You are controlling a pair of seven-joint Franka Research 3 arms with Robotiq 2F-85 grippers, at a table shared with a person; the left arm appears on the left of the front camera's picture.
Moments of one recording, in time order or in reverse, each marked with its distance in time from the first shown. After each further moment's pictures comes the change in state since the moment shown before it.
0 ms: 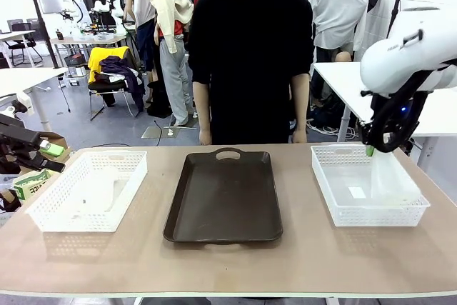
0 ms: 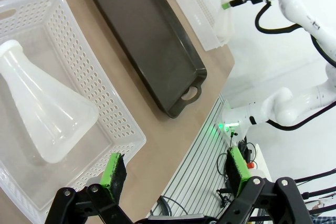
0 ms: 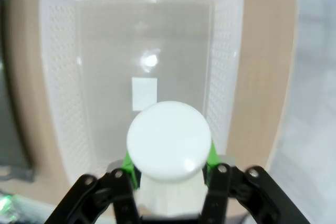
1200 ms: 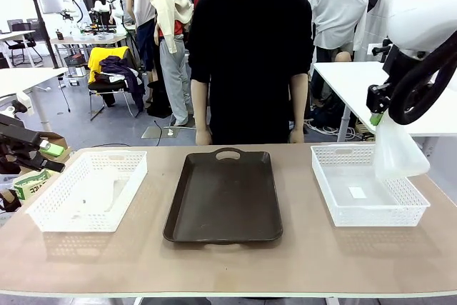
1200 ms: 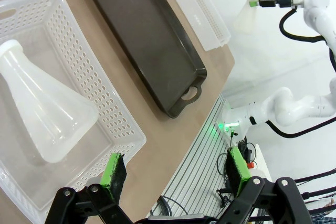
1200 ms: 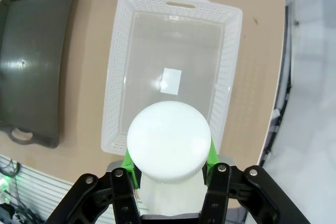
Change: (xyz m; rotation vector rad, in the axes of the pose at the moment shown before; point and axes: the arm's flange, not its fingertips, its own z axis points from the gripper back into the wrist) left arm 0.000 0.000 0.000 0.000 0.000 0.000; right arm -0.051 0.013 0.106 0.057 -0.183 0.117
